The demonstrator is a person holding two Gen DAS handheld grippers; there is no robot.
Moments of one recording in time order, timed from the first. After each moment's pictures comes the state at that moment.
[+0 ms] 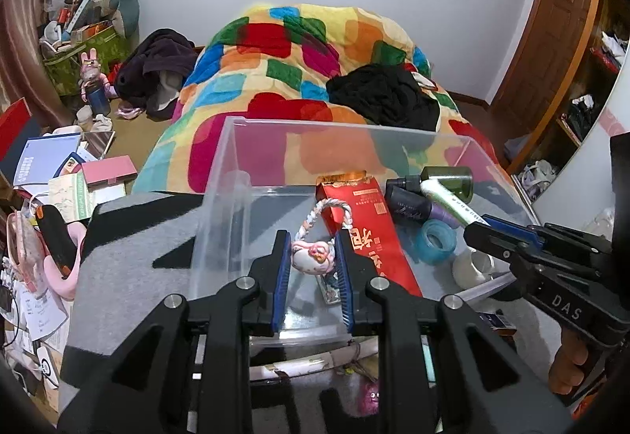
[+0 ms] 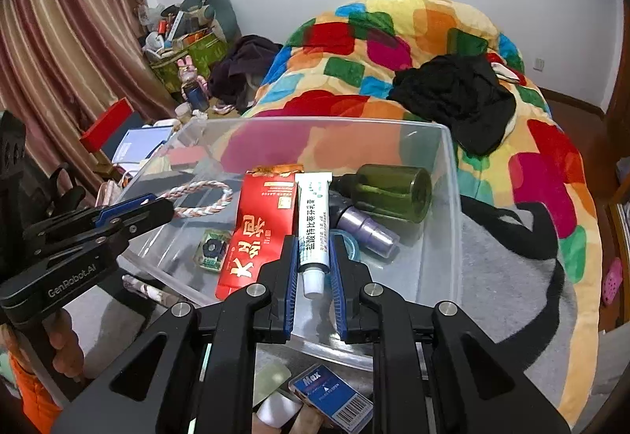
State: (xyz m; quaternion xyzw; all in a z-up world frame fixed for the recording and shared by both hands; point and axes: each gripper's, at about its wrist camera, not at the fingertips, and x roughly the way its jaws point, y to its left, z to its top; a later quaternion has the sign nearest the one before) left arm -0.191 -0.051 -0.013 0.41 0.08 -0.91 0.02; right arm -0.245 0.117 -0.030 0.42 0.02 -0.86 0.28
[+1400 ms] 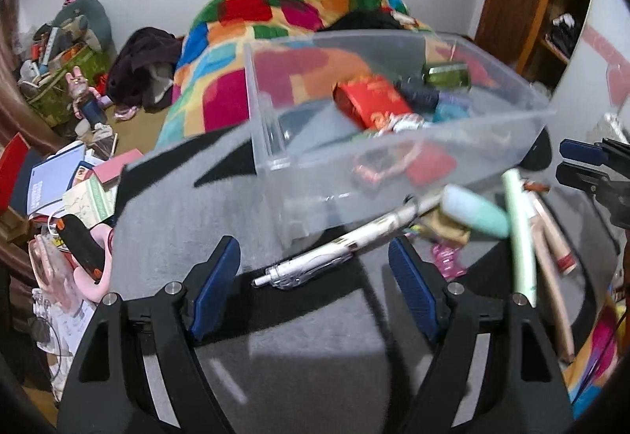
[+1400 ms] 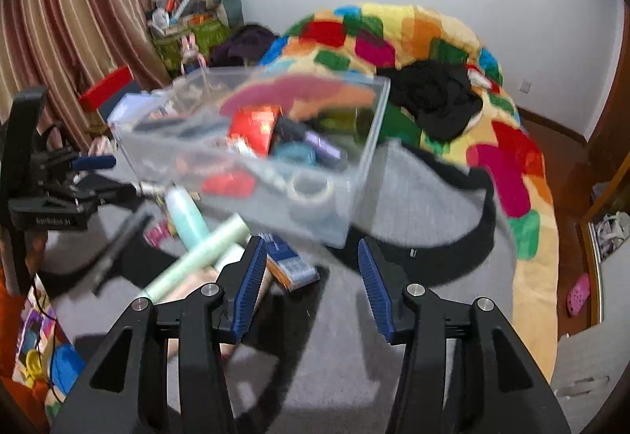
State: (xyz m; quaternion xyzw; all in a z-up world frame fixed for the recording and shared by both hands) left arm -0.138 -0.071 -0.049 0.47 -0.02 -0.88 -0.02; right arm -0.174 0.177 -0.038 0.42 0.08 -0.86 0.27
